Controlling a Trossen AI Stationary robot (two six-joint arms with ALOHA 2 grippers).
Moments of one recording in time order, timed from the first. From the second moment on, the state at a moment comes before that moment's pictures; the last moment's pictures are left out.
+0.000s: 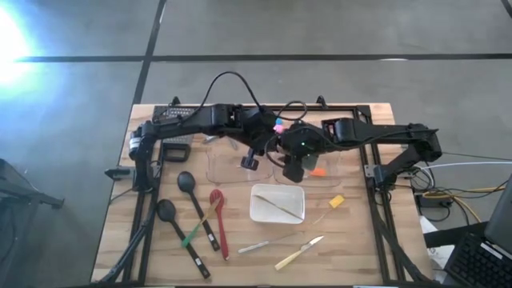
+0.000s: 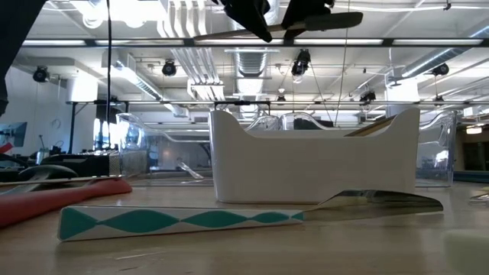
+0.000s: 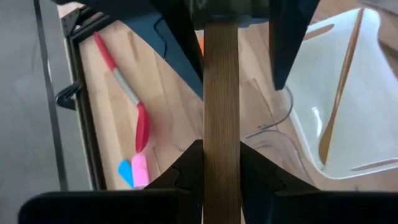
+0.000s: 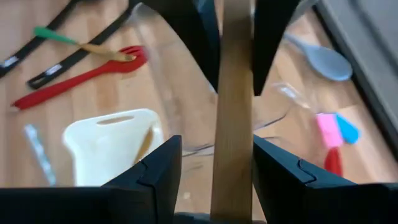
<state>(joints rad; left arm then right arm) 0.12 1.86 2.07 -1.08 -0.02 0.54 0.00 1.54 1.57 -0.94 0.12 0.24</state>
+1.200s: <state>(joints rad) 0.14 1.81 2.08 -1.19 -0.24 0.42 -0.02 1.39 1.40 -1.13 0.37 0.35</state>
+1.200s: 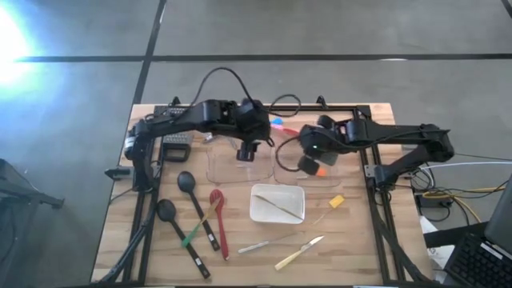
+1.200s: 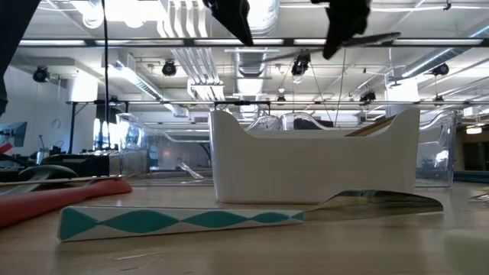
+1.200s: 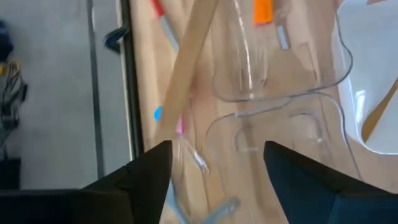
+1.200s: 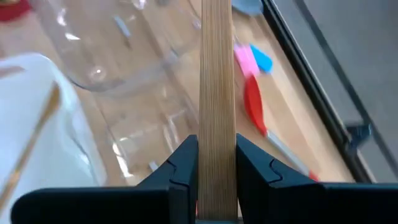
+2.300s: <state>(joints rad) 0.16 1.67 2.06 -1.02 -0.25 0.43 -0.07 1.00 0.52 -0.20 0.32 0.34</state>
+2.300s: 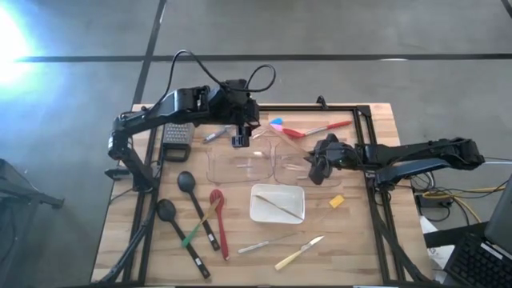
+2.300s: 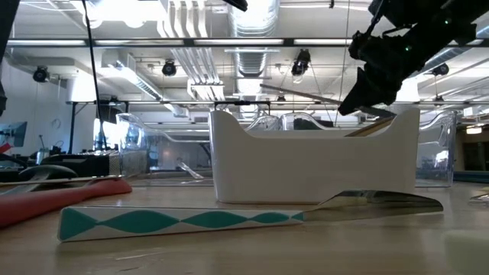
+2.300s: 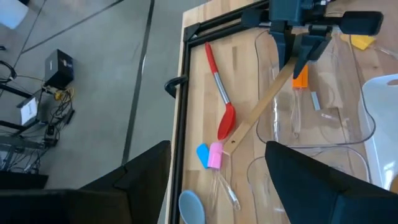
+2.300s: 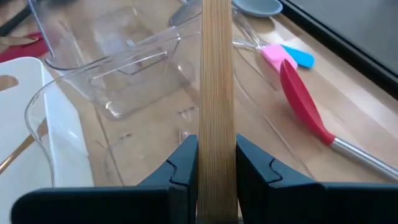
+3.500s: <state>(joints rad) 0.16 1.67 2.05 -0.99 -0.29 0.44 -0.08 1.00 0.30 -0.02 0.23 0.39</state>
